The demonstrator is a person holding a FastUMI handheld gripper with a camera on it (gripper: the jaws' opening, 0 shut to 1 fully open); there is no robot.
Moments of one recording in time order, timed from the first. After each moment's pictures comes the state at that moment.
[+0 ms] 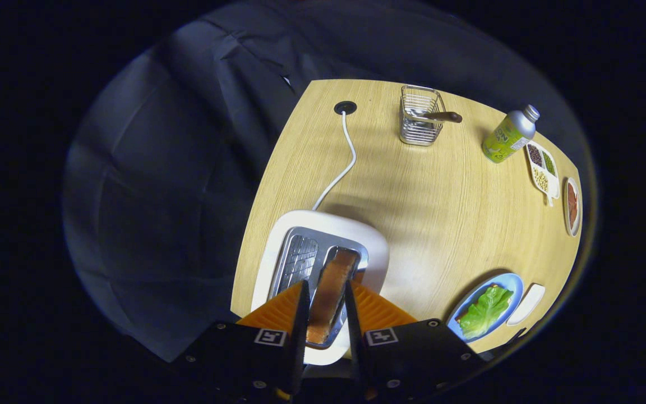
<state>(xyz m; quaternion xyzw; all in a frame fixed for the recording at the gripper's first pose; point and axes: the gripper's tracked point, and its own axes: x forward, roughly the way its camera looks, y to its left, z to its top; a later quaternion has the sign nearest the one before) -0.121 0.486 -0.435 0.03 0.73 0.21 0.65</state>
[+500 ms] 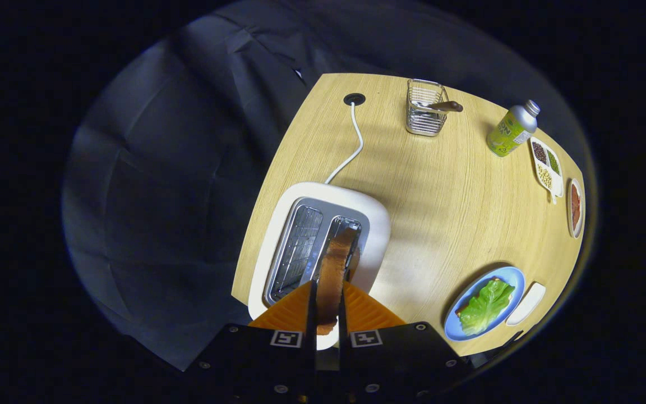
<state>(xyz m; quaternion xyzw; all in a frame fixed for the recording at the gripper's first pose) -0.147 0.477 -0.421 0.04 0.73 0.25 0.64</state>
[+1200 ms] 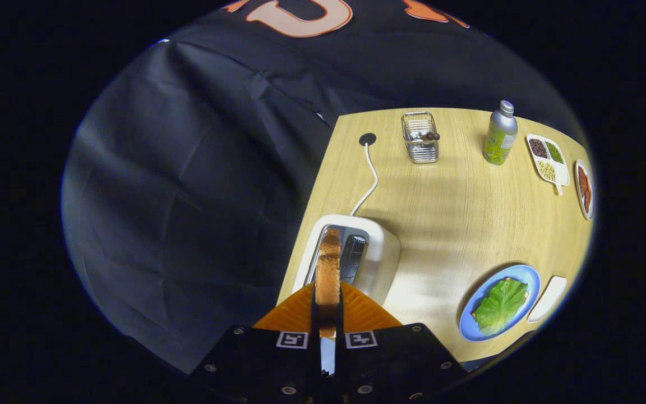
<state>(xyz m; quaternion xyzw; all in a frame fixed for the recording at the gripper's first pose) -0.112 0.438 -0.337 0.19 0.65 0.28 0.68</state>
